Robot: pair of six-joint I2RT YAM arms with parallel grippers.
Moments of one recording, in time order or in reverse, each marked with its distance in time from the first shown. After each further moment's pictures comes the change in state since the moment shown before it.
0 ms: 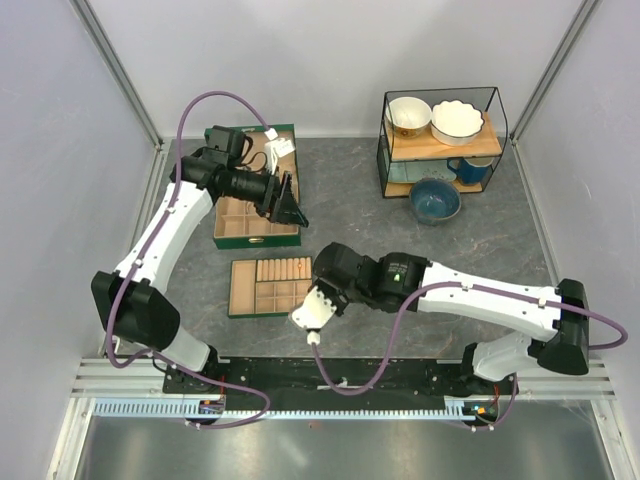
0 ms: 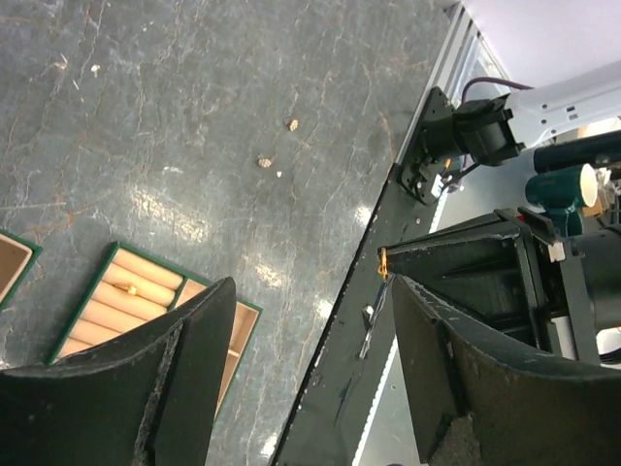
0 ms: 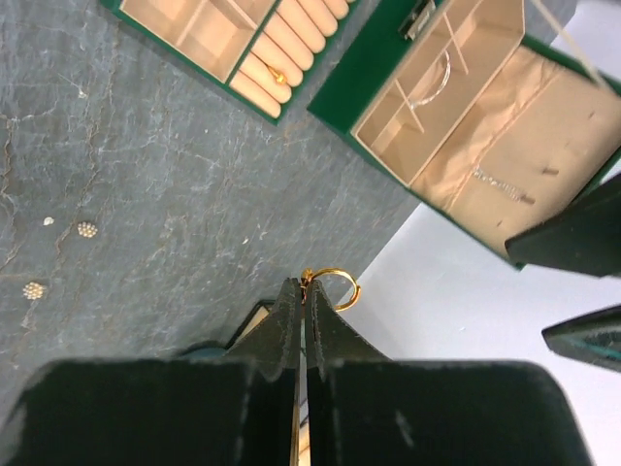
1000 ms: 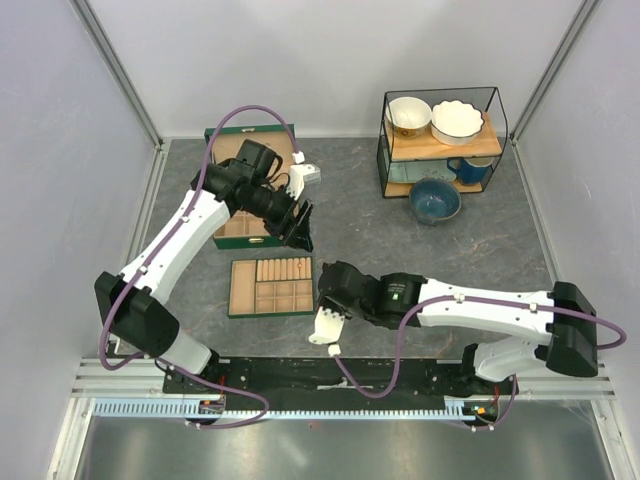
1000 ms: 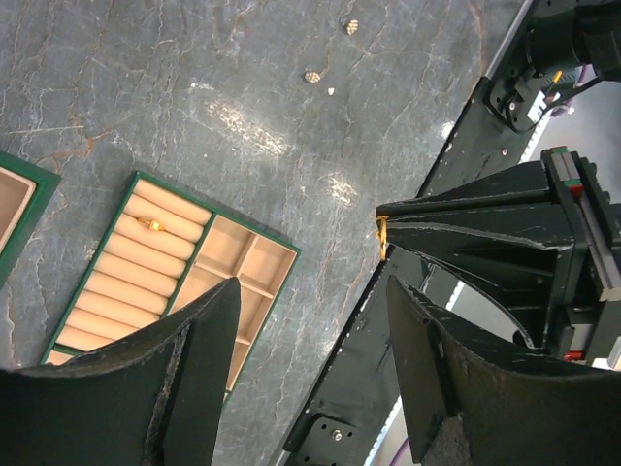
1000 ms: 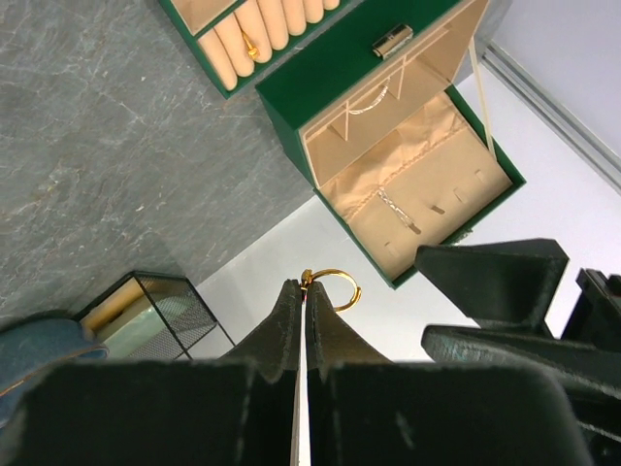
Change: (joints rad) left arm -0.179 -0.021 -0.015 -0.129 -0.314 0.093; right arm 0.060 -0.066 -0.275 0.303 0.126 -0.475
